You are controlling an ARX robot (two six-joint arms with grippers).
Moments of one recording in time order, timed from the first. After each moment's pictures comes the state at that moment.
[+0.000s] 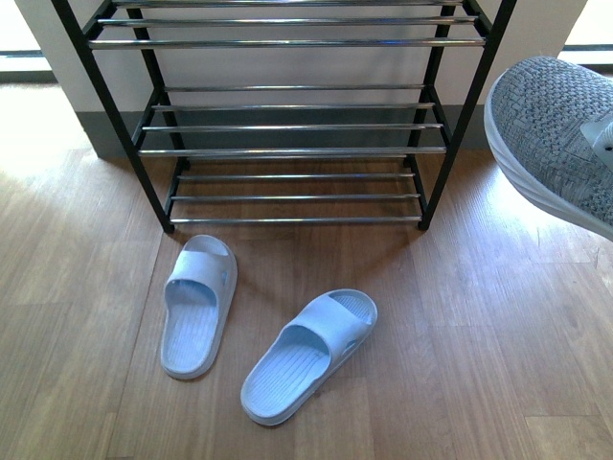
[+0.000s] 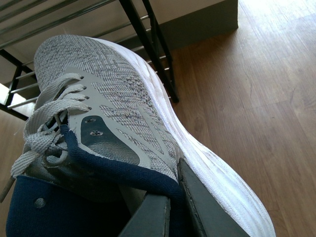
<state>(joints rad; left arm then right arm) -0.43 0.29 0.19 -0.26 -0.51 0.31 -0.22 1.01 0.24 0.31 -0.31 0.19</state>
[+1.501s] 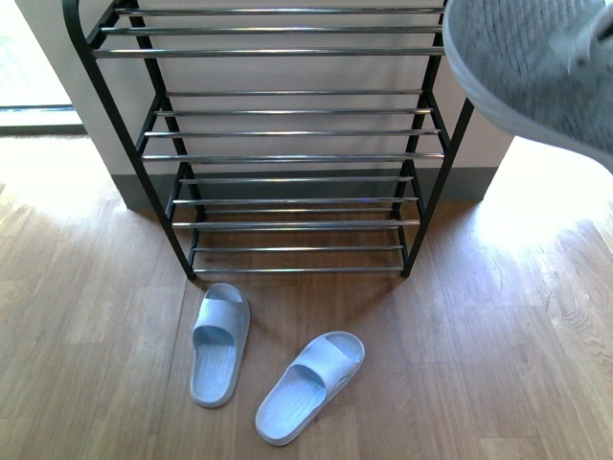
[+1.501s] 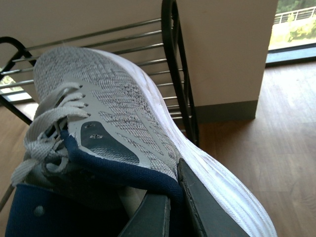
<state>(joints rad) -0.43 0.29 0.19 -0.26 -0.51 0.31 -0.09 1.06 0.31 0.49 -0.28 0.16</state>
